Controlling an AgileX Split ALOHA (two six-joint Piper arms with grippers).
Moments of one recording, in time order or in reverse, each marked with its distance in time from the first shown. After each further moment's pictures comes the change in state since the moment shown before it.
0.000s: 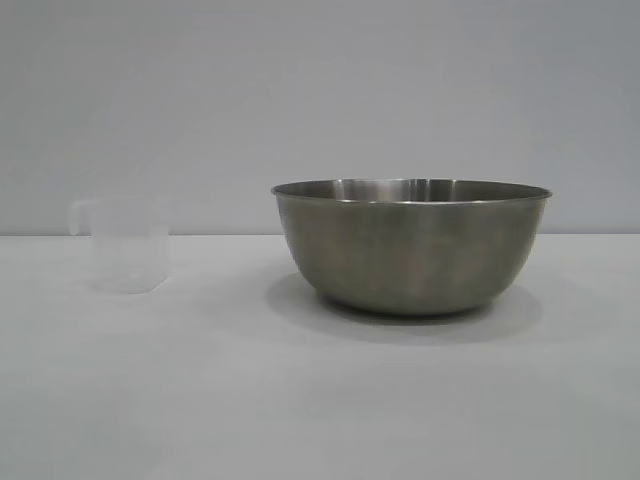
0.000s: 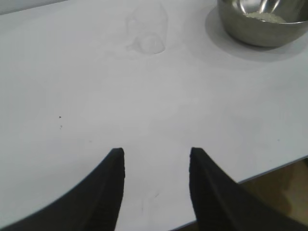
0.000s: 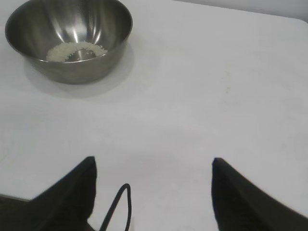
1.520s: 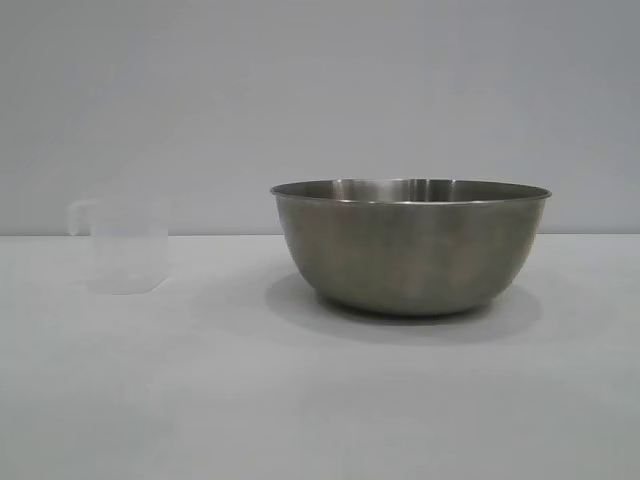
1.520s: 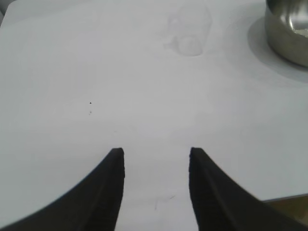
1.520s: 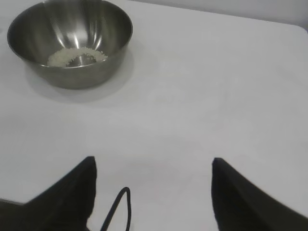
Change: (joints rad) left arm 0.178 -0.001 0.000 0.000 0.000 -0.019; right arm -0.070 -0.050 0.000 0.004 0.002 0.000
